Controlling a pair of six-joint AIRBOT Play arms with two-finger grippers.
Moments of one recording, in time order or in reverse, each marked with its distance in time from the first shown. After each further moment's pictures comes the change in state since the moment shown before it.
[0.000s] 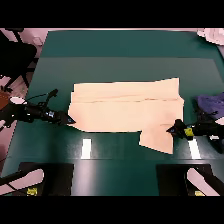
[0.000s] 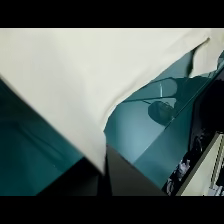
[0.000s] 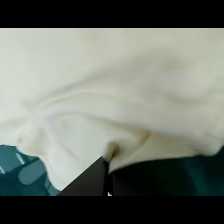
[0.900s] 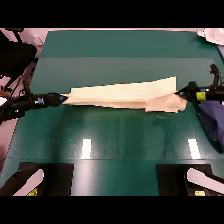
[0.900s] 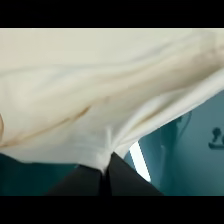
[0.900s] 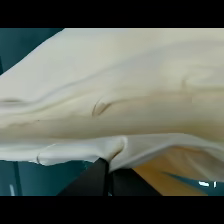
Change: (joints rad) left arm -0.010 0.296 0.007 -0.161 0.407 0.112; right arm 0.054 -0.298 0.555 0.177 -0.004 -0.081
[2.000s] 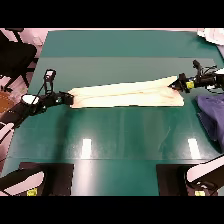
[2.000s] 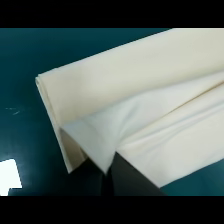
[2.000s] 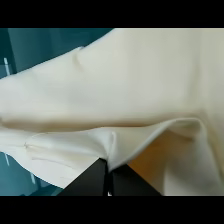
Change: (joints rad) left arm -0.230 -0.266 -0.002 0.109 0.531 0.131; right arm 0.019 -0.578 0.488 0.001 0.102 -0.042
